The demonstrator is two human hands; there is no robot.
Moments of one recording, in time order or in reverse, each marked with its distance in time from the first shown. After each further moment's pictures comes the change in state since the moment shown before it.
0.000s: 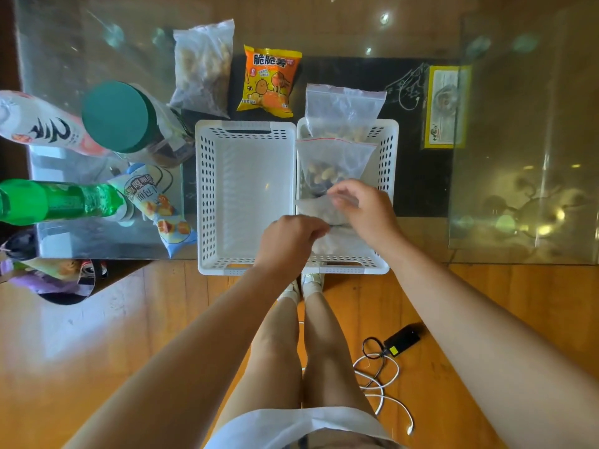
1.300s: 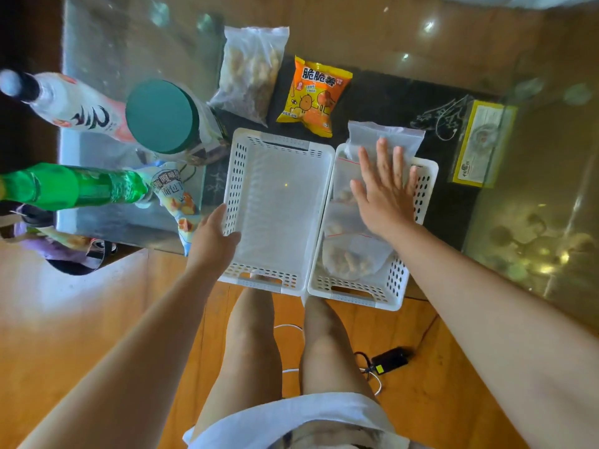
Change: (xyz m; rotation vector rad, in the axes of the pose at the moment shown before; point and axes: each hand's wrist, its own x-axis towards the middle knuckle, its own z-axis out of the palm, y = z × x) left_hand -0.003 -0.117 -0.051 -0.252 0.153 -0.694; right_hand 0.090 -0.005 0.008 -0.837 -0.080 -0.080
